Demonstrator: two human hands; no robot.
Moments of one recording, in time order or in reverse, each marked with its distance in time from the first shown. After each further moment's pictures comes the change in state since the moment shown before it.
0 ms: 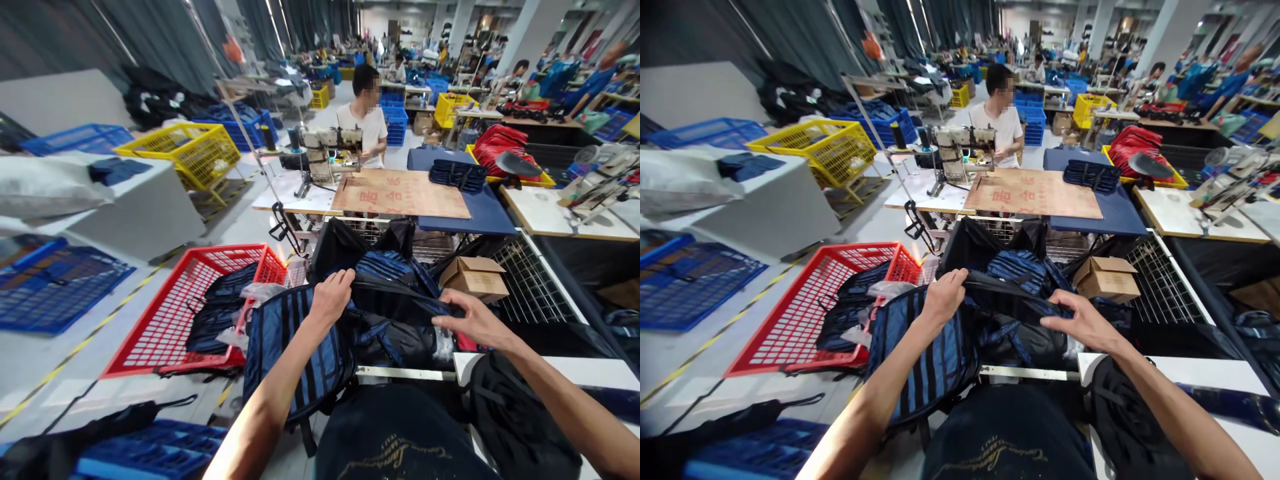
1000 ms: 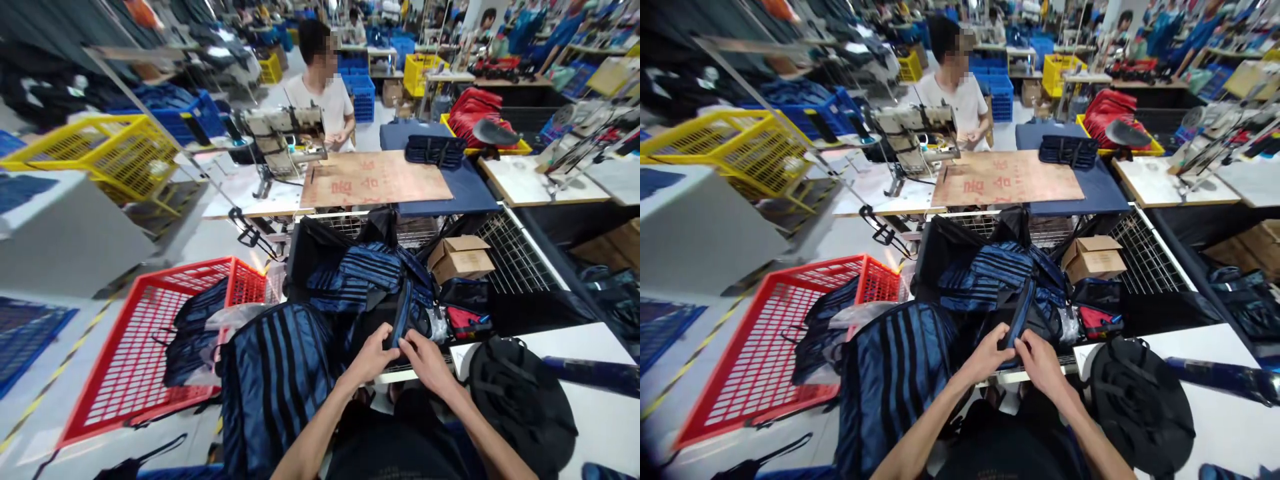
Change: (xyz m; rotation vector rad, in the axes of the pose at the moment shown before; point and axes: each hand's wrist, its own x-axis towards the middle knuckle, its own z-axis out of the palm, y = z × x) left_hand -0.029 0.098 0.110 -1.154 -0.781 -0.342; right_hand -0.004 0.088 0.143 -0.155 0.210 0.367
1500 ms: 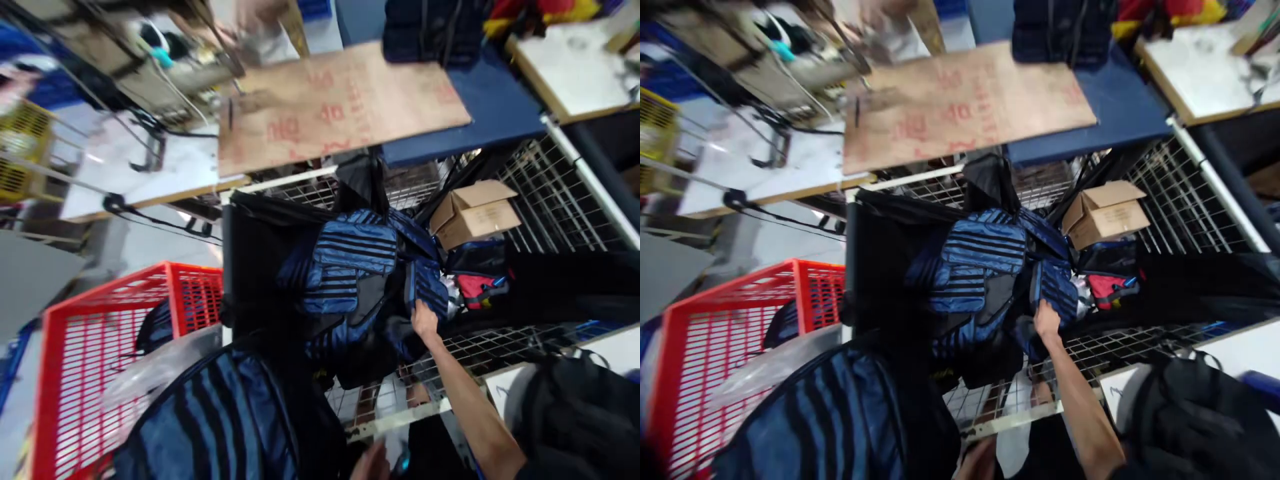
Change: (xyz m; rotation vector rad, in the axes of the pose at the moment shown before) left_hand -0.016 -0.197 0.065 0.041 0.282 -0.529; right_hand 0.213 0.292 0.168 -0.382 -0.192 0.744
